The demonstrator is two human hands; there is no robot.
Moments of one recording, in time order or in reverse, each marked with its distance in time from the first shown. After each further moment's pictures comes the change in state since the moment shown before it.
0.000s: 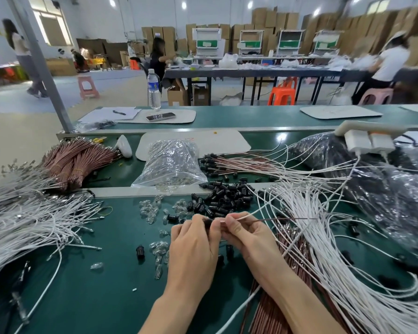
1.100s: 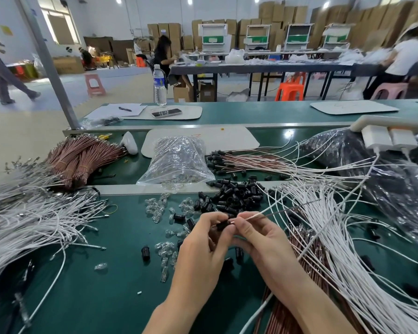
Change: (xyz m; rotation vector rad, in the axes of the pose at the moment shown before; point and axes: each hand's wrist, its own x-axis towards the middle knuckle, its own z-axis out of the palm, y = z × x) left_hand 0.001 -0.004 -0.006 -0.487 -0.056 -0.043; right_hand -0.002 -0.003 0.002 -0.001 0.039 0.005
